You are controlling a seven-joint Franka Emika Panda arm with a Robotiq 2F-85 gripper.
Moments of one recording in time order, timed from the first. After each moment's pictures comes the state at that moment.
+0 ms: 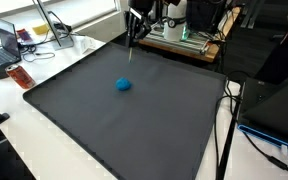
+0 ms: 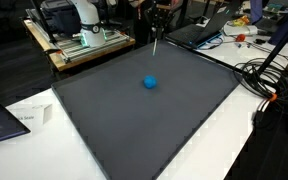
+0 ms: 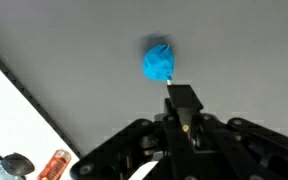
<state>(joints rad) 0.09 -0.03 0.13 -2.29 -0.44 2.35 0.88</state>
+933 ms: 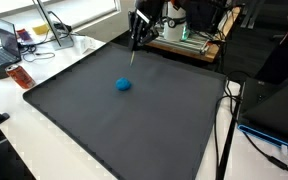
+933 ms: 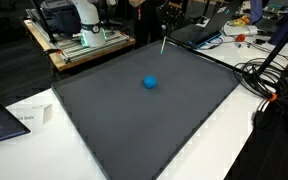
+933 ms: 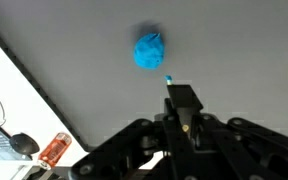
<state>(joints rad) 0.16 0.08 0.16 -2.14 -0.54 2.22 0.99</state>
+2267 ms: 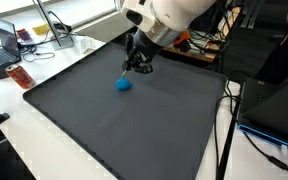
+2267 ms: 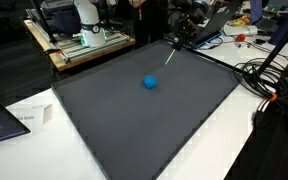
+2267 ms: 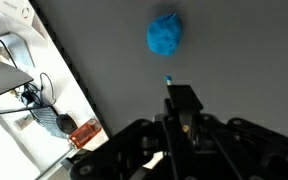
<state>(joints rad) 0.31 0.50 0.10 -1.67 -0.71 1.82 1.11</state>
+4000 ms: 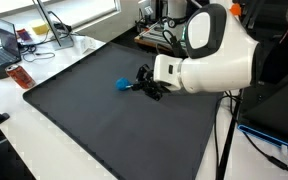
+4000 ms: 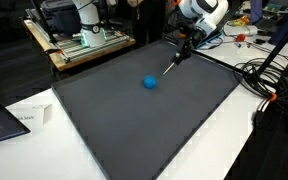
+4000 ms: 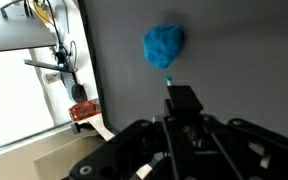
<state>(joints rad) 0.48 0.83 0.06 -1.42 -0.85 1.60 0.99</state>
